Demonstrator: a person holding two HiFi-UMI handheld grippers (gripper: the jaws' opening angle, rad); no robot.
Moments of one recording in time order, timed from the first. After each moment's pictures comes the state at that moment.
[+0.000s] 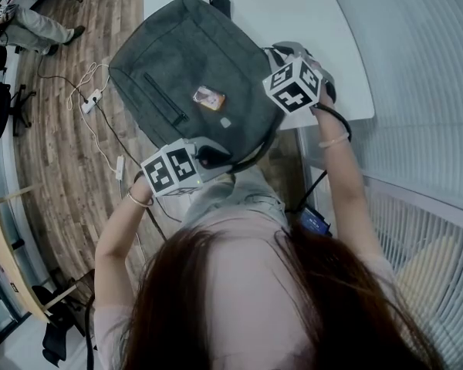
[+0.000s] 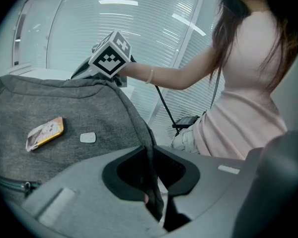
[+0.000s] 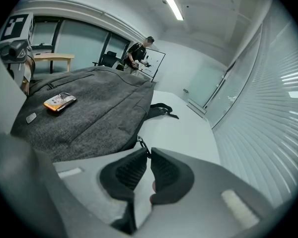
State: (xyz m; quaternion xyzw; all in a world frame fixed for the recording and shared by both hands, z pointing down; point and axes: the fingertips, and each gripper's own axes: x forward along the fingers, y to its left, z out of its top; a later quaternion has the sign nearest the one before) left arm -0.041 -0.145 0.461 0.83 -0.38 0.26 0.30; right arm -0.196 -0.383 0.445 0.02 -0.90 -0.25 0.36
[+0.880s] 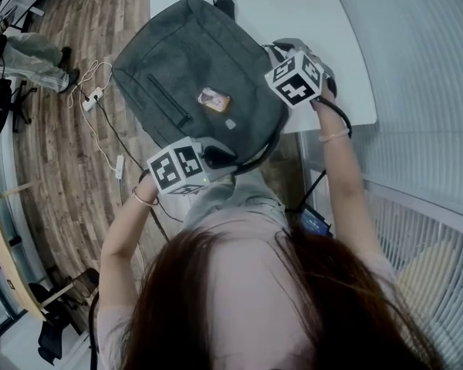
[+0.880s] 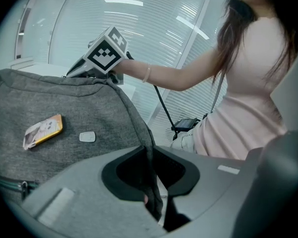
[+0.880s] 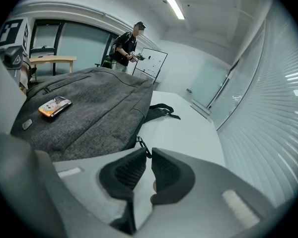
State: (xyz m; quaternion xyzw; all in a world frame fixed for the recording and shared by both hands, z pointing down) left arm -0.037 -0.154 0.462 0.83 -0.38 0.25 0.32; right arm -0.213 -0.389 0.447 -0.01 -0.90 -0.24 0.36
